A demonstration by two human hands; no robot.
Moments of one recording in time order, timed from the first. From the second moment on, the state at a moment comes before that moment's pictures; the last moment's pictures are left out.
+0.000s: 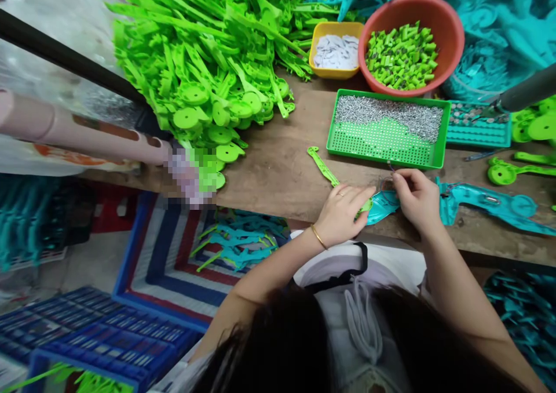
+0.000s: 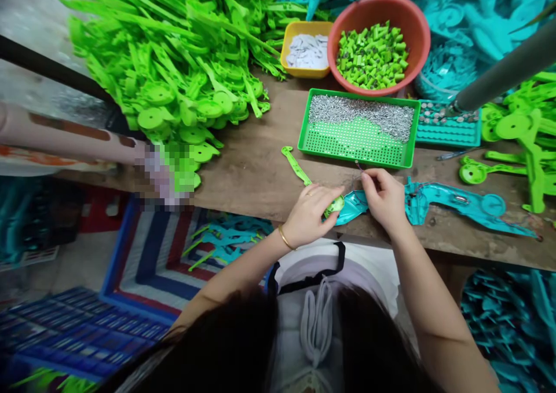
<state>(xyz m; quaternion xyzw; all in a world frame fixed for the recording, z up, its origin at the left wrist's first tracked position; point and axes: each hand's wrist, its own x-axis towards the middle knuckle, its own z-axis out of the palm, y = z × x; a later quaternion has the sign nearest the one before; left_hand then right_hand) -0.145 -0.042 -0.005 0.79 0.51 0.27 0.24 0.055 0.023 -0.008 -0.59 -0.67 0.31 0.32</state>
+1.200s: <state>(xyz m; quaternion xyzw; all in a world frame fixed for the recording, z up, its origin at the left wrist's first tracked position) -0.229 -0.055 -0.025 0.54 0.66 0.49 0.18 -0.023 0.021 0.045 -0.45 -0.85 0.28 0.06</state>
